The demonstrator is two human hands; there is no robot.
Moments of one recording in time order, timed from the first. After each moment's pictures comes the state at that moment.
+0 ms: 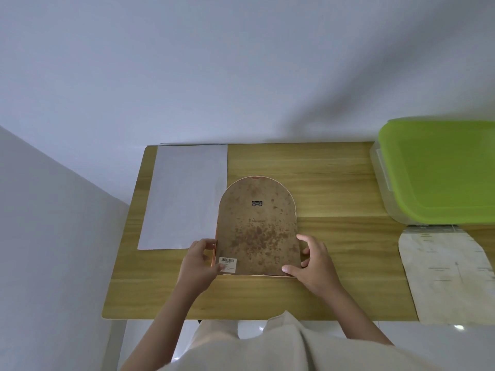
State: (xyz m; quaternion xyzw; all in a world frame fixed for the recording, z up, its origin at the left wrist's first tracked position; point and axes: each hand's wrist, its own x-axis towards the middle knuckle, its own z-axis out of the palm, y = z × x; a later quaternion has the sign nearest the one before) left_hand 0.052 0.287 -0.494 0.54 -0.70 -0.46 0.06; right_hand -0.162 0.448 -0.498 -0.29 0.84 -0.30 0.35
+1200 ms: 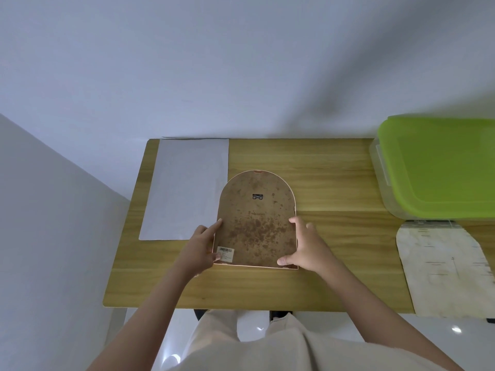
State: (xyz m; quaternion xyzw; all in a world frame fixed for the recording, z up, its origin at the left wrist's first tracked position) left_hand 0.051 0.265 -0.499 0.43 -0.80 -0.42 -0.05; right_hand -0.178 0.419 -0.498 -0.38 0.83 -0.14 0.39
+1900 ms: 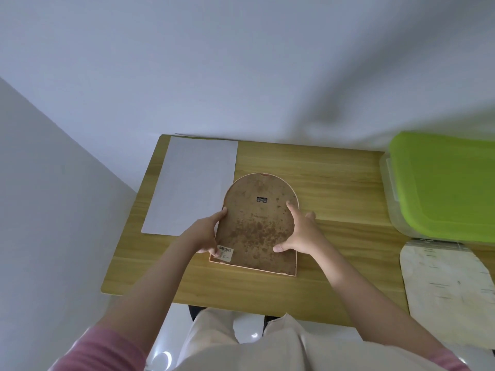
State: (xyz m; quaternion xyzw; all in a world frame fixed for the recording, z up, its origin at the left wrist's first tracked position) left_hand 0.019 0.240 -0.482 0.46 -0.78 -0.38 -0.21; right_hand -0.201 0.377 -0.497 -0.36 0.83 -0.15 0.40
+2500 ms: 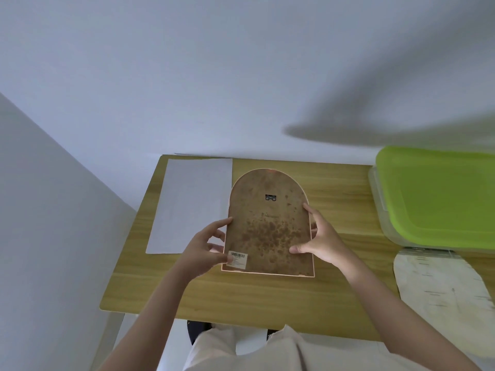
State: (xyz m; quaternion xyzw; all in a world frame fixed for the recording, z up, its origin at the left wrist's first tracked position) left_hand 0.027 0.282 -0.437 0.43 -0.65 -0.62 0.10; right_hand -0.236 0.408 -0.468 -0.33 0.78 -0.32 0.42
